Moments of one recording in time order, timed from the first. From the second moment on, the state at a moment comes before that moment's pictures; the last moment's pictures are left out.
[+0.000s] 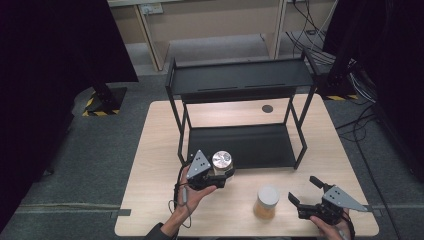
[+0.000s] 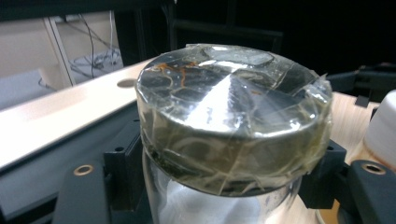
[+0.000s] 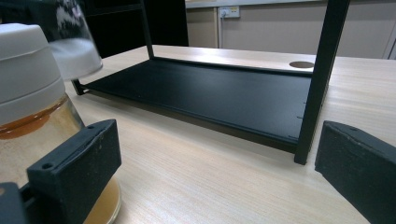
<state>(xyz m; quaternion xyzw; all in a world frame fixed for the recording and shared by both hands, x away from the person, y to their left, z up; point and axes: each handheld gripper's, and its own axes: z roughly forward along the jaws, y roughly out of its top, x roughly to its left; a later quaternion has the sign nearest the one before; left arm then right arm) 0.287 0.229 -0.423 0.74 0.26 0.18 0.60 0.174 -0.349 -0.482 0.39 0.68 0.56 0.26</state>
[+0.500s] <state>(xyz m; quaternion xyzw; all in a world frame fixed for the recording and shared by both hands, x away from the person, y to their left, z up) 0.301 0.248 -0.384 0.73 0.26 0.19 0.61 0.175 -0.349 -0.483 0.39 0.68 0.56 0.26</state>
